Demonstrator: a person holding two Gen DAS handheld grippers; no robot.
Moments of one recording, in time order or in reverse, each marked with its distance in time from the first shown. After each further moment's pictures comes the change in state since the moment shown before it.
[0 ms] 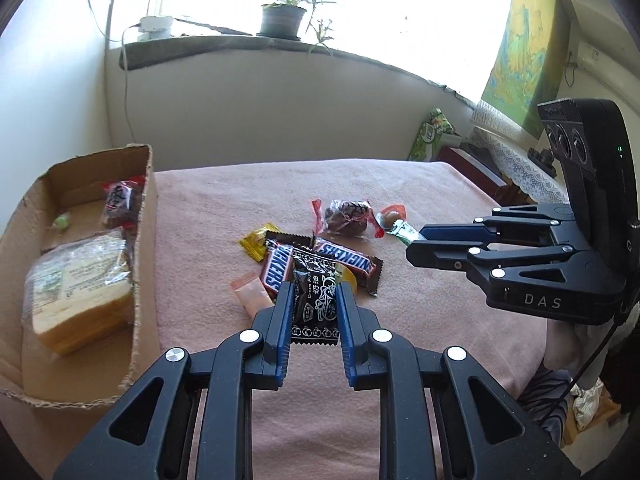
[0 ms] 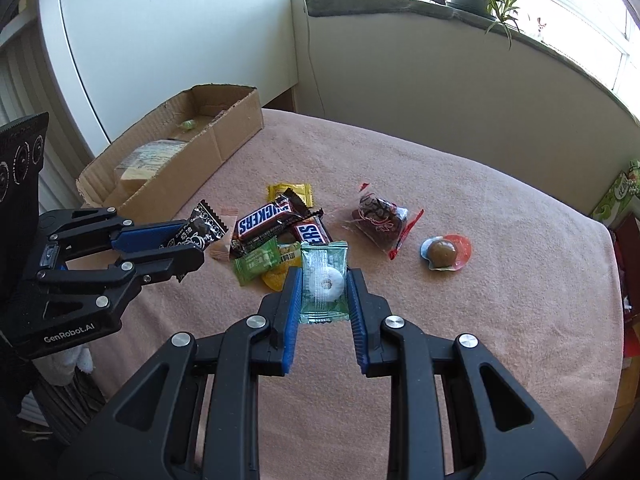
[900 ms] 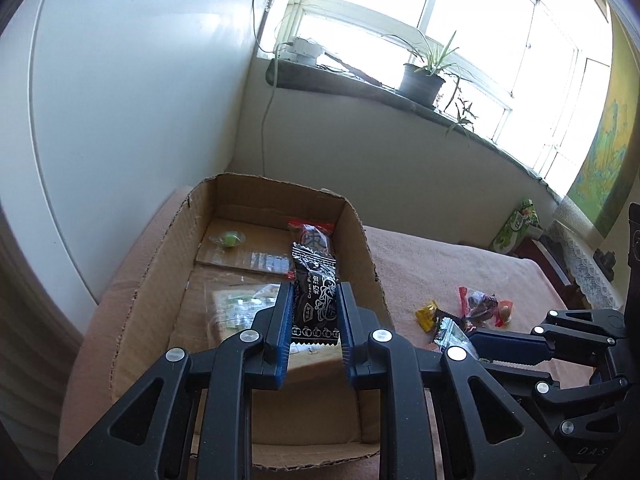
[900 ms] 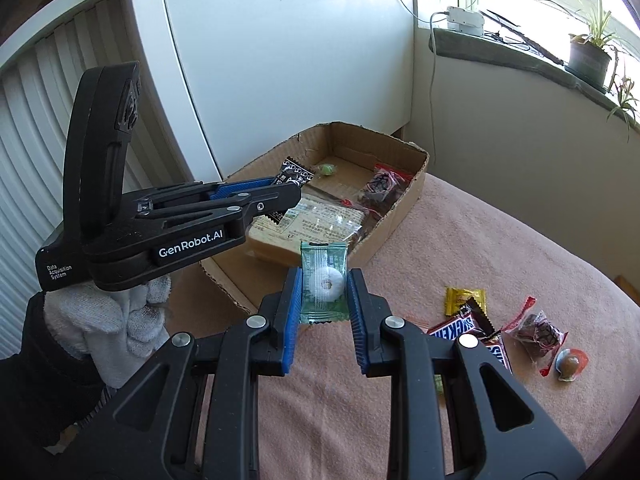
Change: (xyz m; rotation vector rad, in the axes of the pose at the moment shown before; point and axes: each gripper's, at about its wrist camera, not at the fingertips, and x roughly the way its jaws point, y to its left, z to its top) left arm -0.054 0.126 0.012 -0.270 -0.151 0.247; right arm 0.036 0.138 0.067 -0.176 -0.066 0.232
